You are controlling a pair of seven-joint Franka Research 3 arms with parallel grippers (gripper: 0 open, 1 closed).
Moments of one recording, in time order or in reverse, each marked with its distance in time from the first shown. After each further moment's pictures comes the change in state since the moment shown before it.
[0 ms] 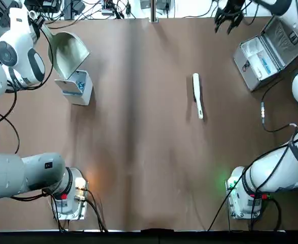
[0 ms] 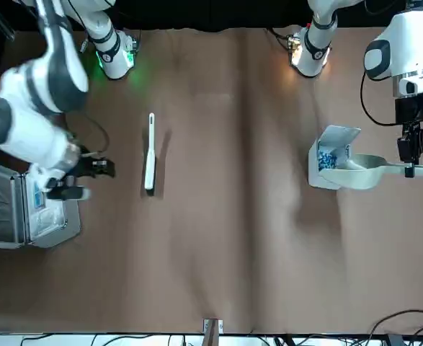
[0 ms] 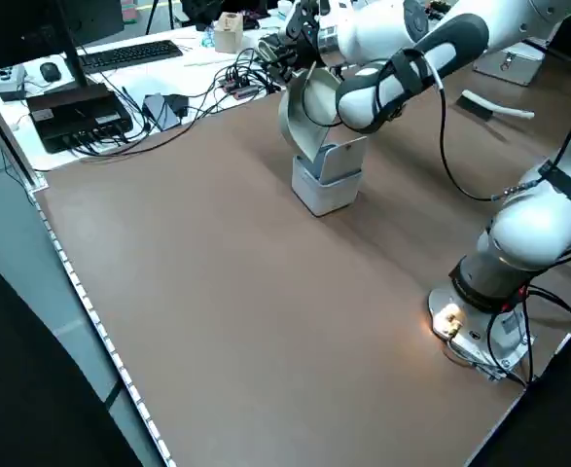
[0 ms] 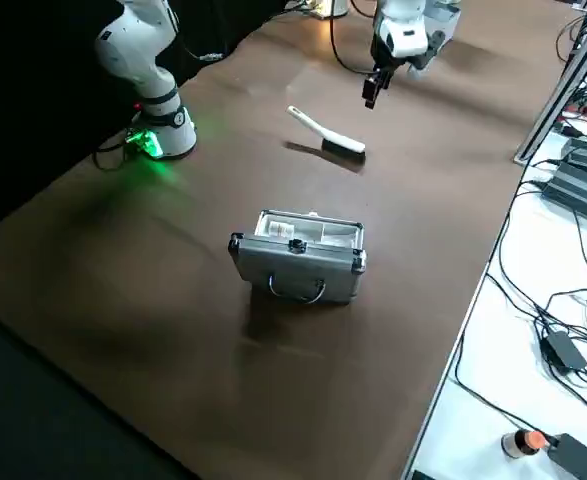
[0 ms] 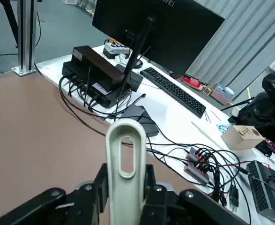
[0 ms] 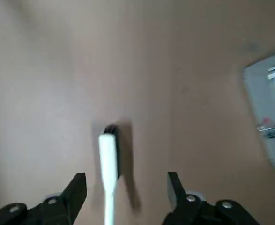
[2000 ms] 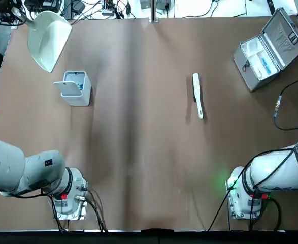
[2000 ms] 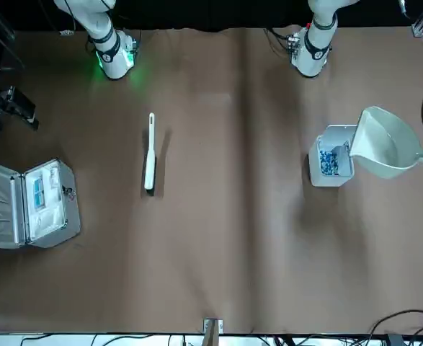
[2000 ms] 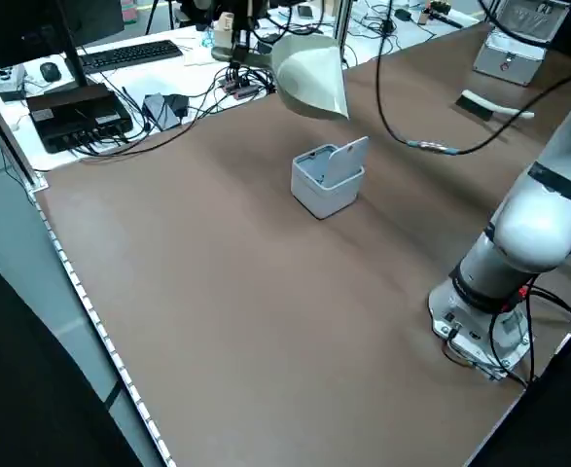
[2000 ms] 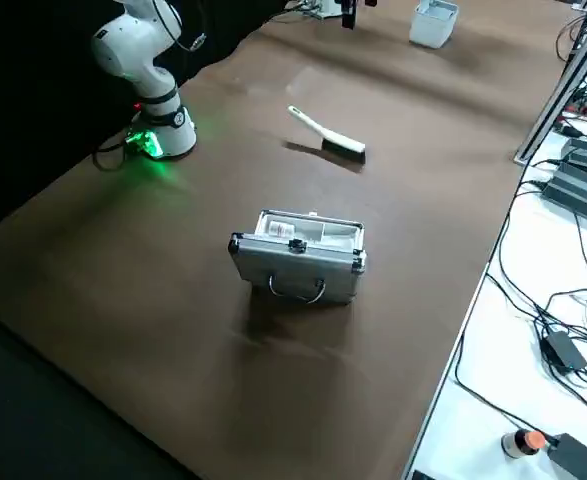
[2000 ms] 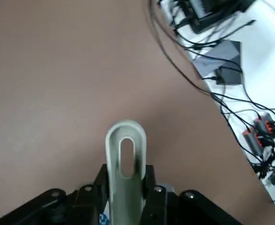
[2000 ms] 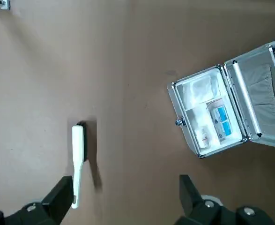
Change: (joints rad) left arm 0.088 0.165 0.115 0.746 0.000 -1.314 -0.180; right arm -0.120 -0.164 0.006 0.302 -0.131 -0.346 -0.109
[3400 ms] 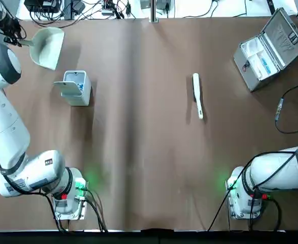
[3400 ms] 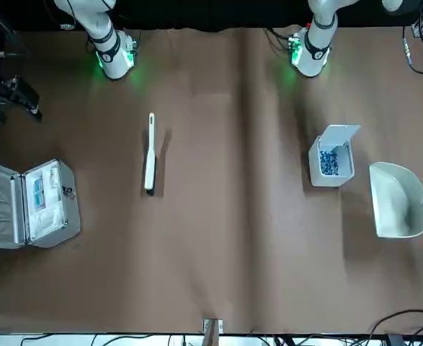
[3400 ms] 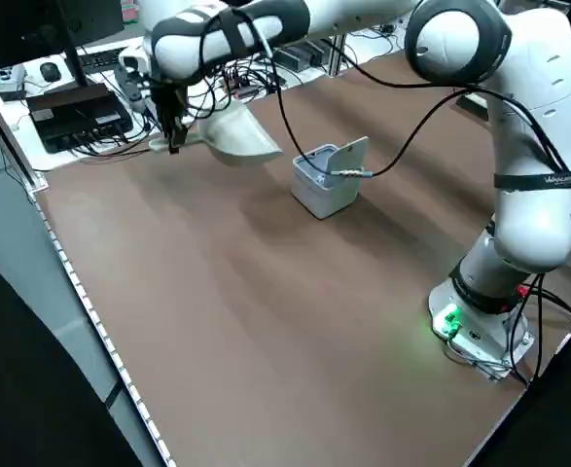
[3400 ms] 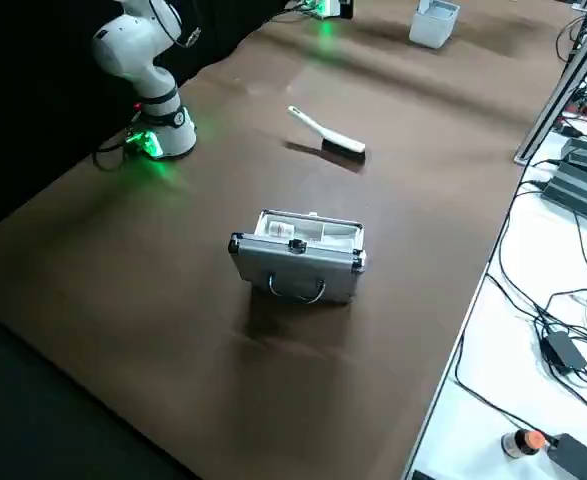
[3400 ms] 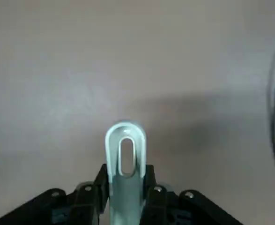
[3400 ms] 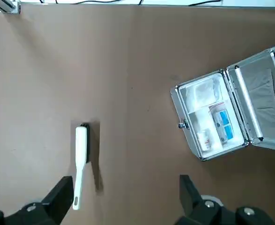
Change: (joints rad) left arm 0.012 0.617 0.198 0.457 0.033 -0.096 -0.294; right arm 0.004 -0.073 0.016 -0.082 0.000 0.049 -0.001
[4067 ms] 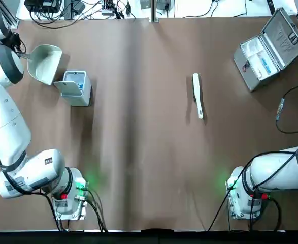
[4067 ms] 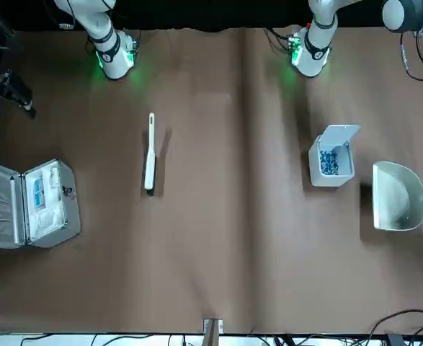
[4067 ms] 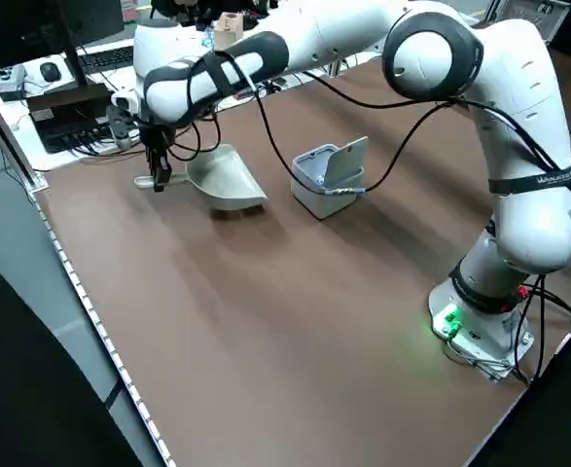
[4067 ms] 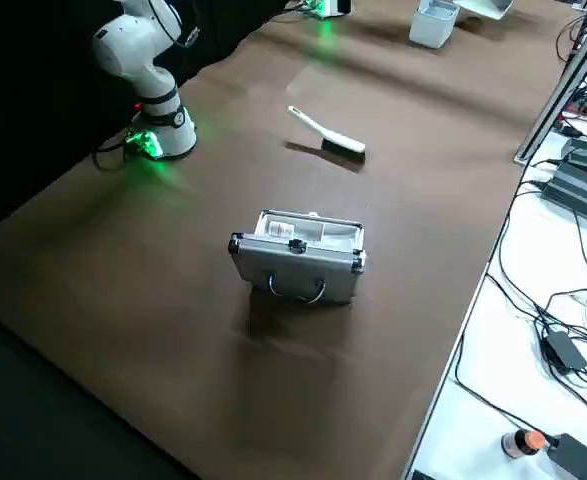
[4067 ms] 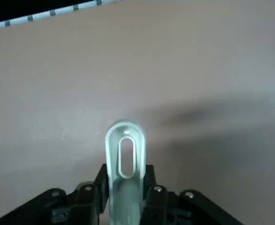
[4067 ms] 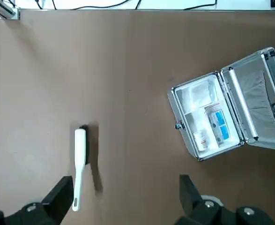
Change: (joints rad) left arm 0.038 0.102 0.010 -0.032 0.072 0.151 0.049; right arm -0.003 -0.006 -0.011 0.021 -0.001 -0.010 0.000
